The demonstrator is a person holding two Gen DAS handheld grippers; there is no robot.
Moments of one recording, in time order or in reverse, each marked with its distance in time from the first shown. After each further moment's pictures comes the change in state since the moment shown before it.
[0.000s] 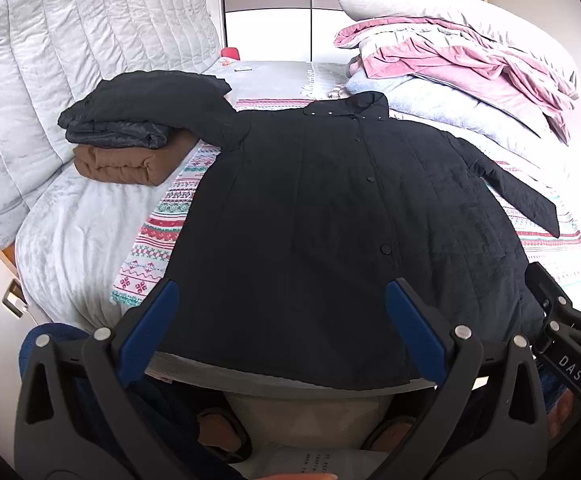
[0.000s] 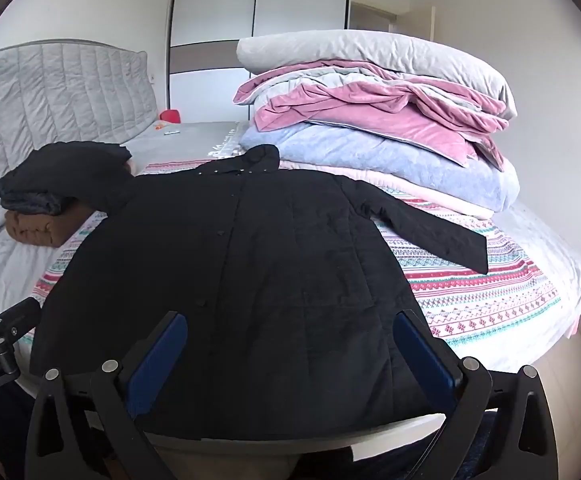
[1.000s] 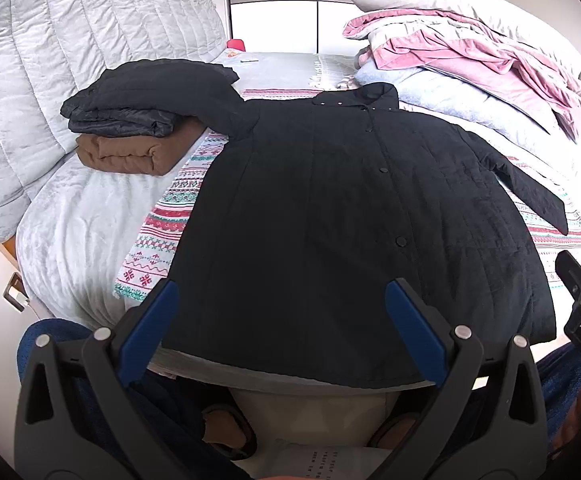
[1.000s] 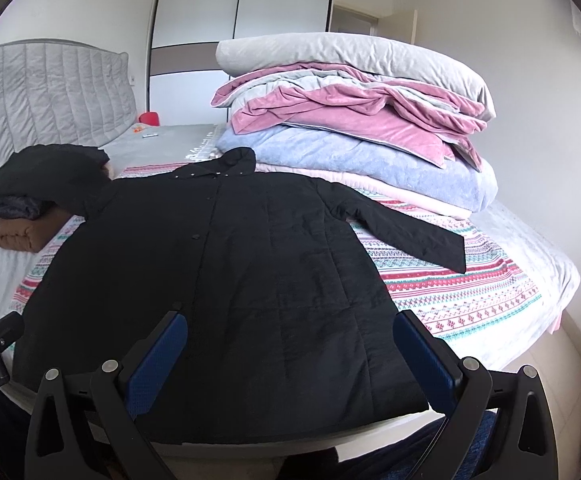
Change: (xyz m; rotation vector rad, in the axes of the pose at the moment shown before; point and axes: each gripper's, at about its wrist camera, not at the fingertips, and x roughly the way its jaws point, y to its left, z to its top) left arm 0.013 0.011 -0.004 0.001 -0.004 0.019; right arm -0.007 0.005 -0.009 0.045 -0.032 -0.075
